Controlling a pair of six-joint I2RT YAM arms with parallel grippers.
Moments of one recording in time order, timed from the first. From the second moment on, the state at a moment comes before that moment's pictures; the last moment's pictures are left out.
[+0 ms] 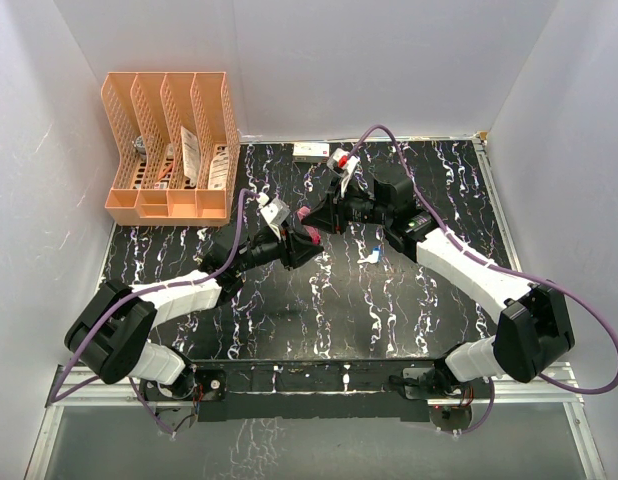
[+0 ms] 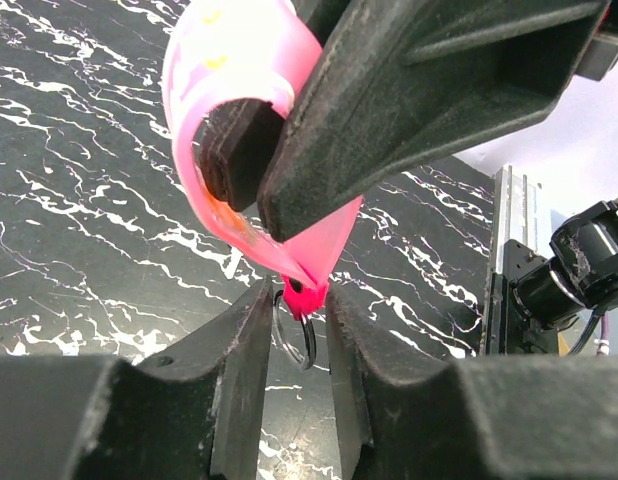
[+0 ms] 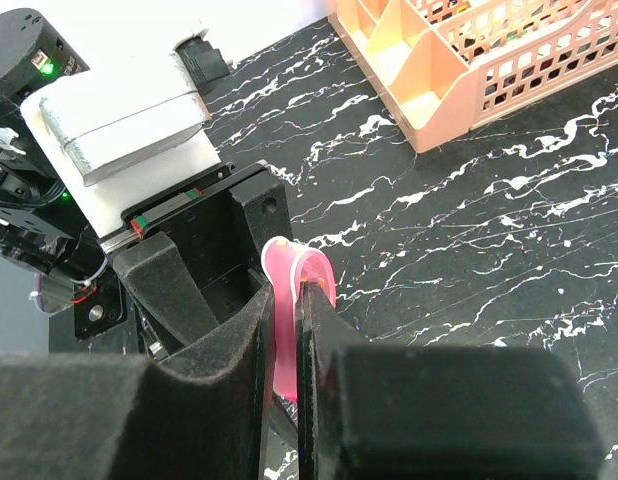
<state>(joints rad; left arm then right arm) -0.64 1.40 0.57 0.81 0.54 -0.33 0.54 1.38 1.07 0.11 -0.71 0.13</state>
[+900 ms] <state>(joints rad) -0.64 1.40 0.58 0.82 0.52 -0.33 0.54 1.38 1.07 0.11 -0.73 0.13</state>
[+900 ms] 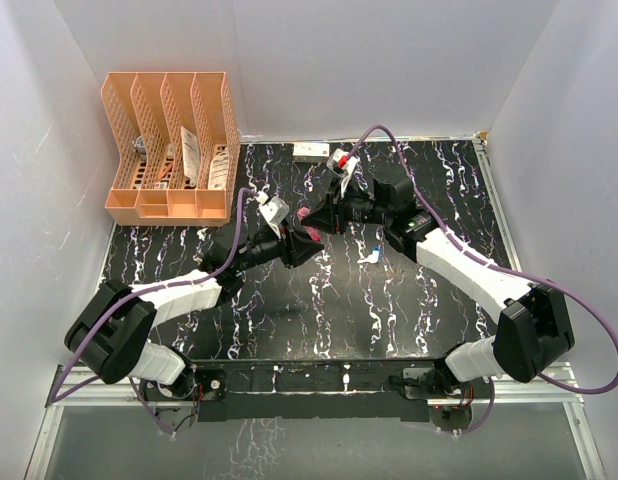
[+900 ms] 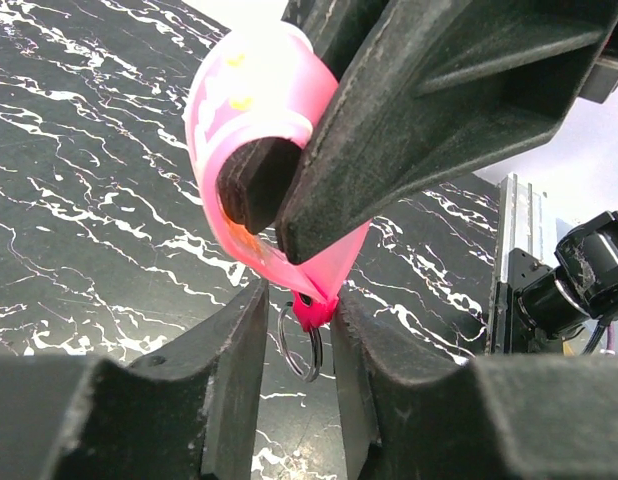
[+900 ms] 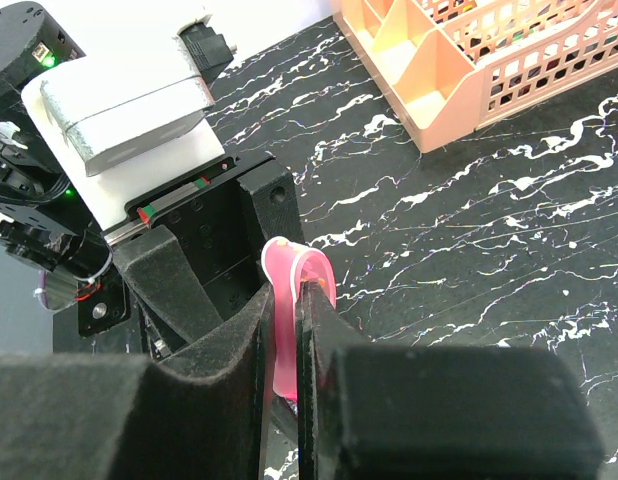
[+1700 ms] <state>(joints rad) -0.64 1.40 0.58 0.80 0.44 -0.37 0.54 1.38 1.07 0.11 -0.68 0.16</state>
